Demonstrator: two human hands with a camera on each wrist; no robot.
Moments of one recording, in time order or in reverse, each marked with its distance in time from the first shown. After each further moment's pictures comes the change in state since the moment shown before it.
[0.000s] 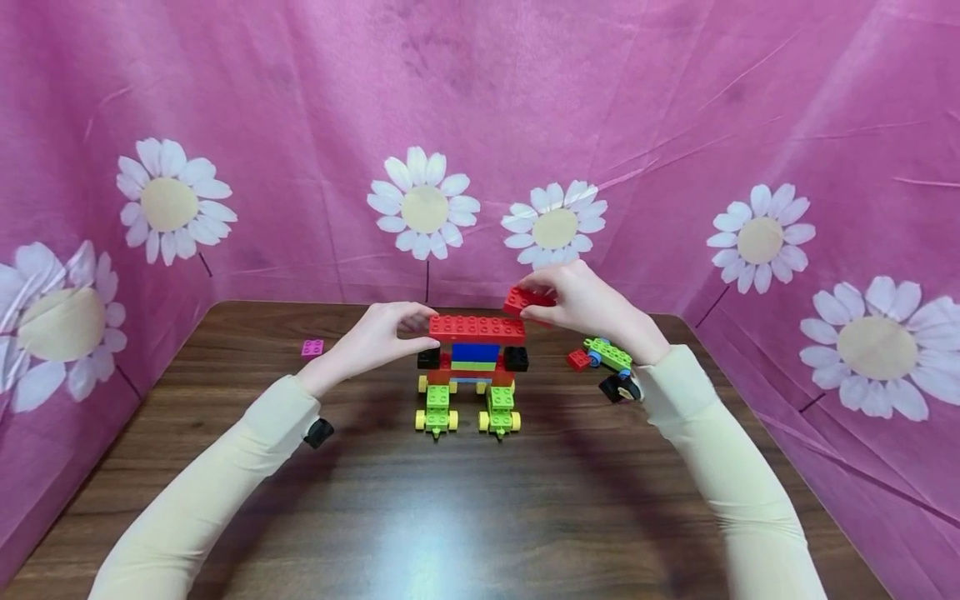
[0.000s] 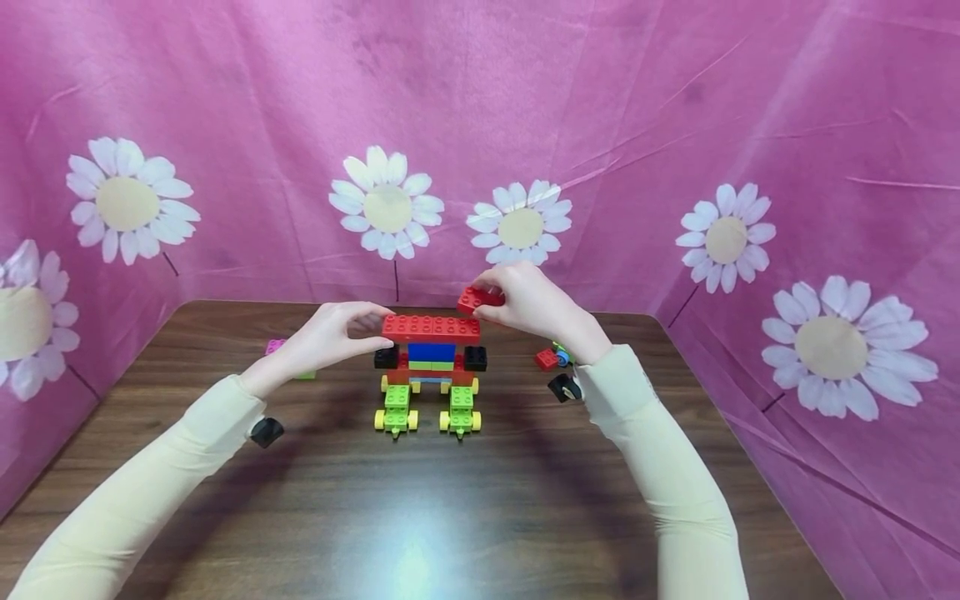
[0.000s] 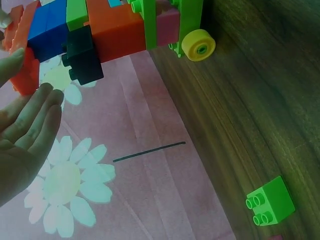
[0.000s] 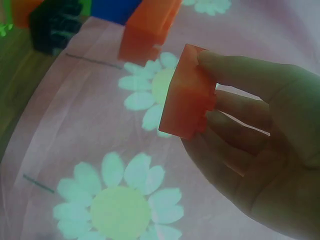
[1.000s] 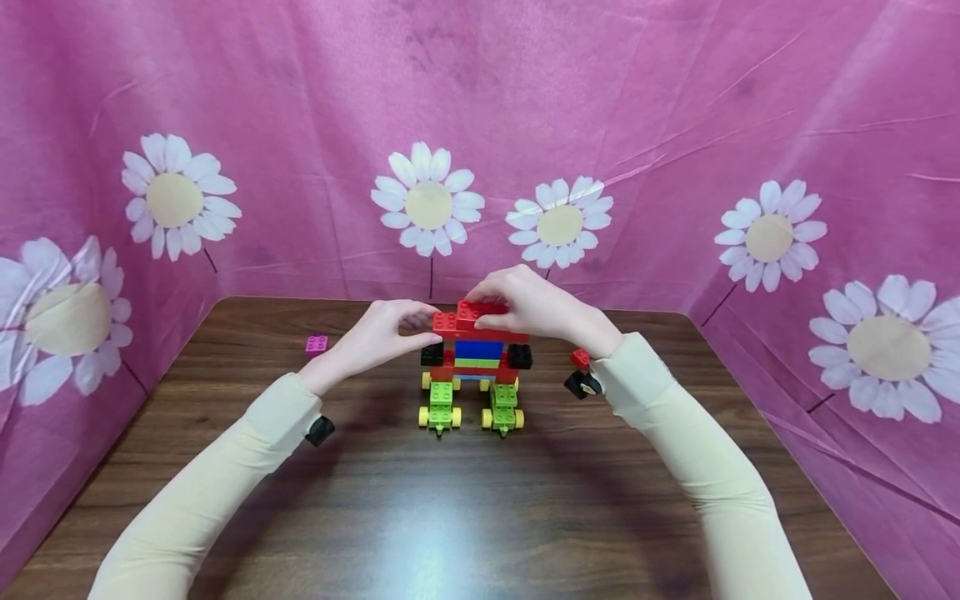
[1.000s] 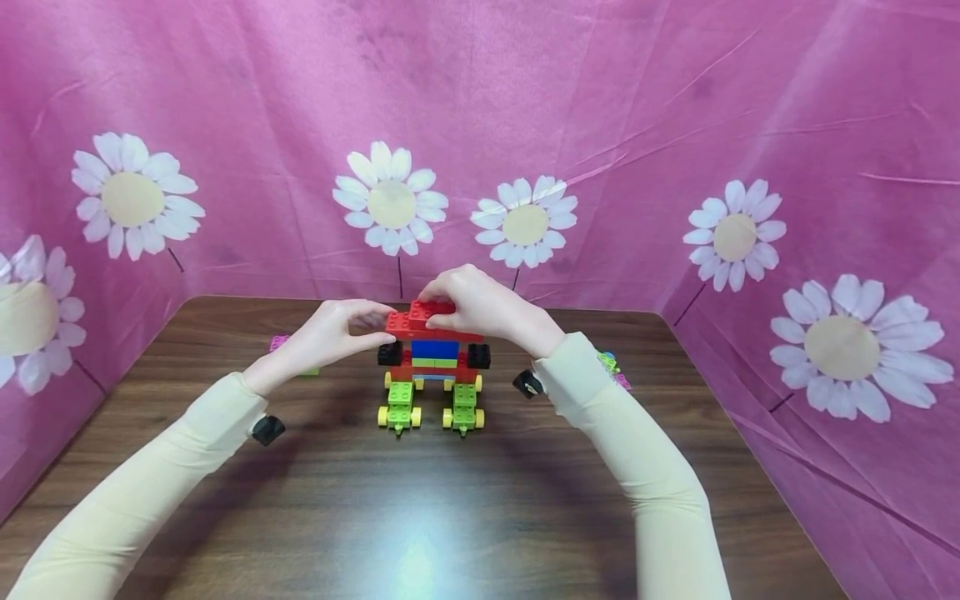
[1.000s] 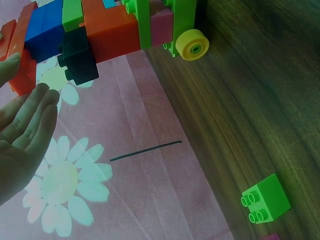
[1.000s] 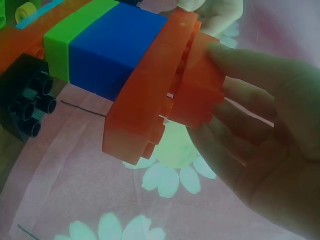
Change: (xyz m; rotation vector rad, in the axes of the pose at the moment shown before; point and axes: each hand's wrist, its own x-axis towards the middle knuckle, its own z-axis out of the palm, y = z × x) left_hand -0.001 -0.003 0.003 -0.017 0.021 0.009; right_hand 0.039 -0.031 0.025 0.065 -0.119 -0.191
